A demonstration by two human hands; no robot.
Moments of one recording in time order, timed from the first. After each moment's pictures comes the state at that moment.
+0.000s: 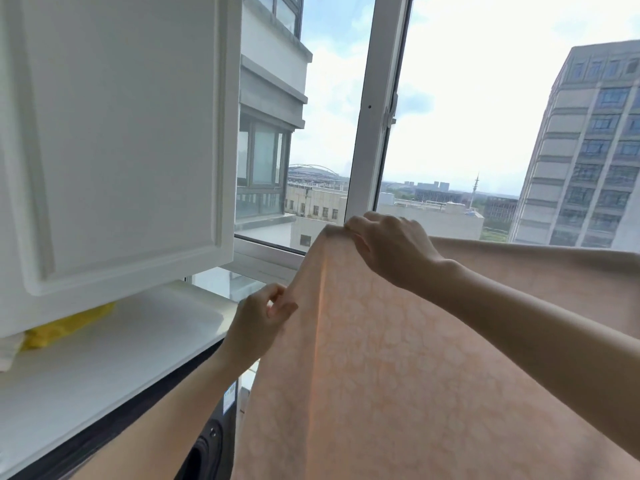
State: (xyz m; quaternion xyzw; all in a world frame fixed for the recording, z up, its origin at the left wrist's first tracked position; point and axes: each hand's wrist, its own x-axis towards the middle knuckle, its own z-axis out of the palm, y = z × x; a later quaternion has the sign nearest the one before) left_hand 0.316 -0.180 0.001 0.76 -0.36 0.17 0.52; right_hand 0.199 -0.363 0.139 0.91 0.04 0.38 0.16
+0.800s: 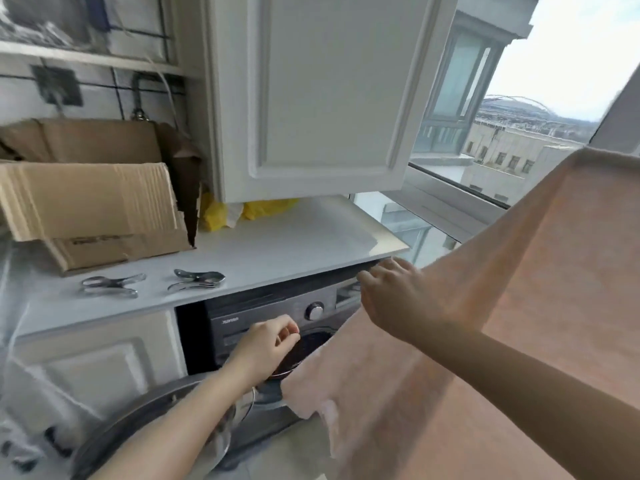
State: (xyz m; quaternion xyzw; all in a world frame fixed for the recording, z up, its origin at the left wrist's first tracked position) left_hand 0.275 0.004 -0.179 0.93 -0.08 0.05 0.37; right_hand 0.301 -0.224 -0.059 0.92 0.26 0.26 0.14
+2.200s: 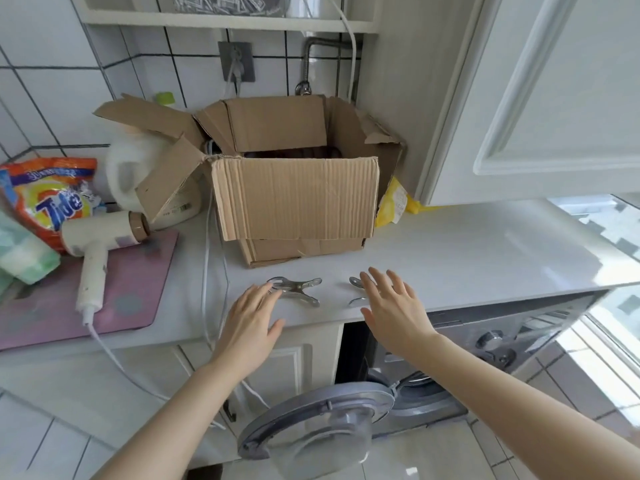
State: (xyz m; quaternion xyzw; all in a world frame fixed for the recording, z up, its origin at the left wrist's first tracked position) left_hand 0.290 0.340 -0.220 0.98 0.09 0.12 0.15; right_hand 0.406 0.097 -0.188 0.93 0.34 0.12 0.01
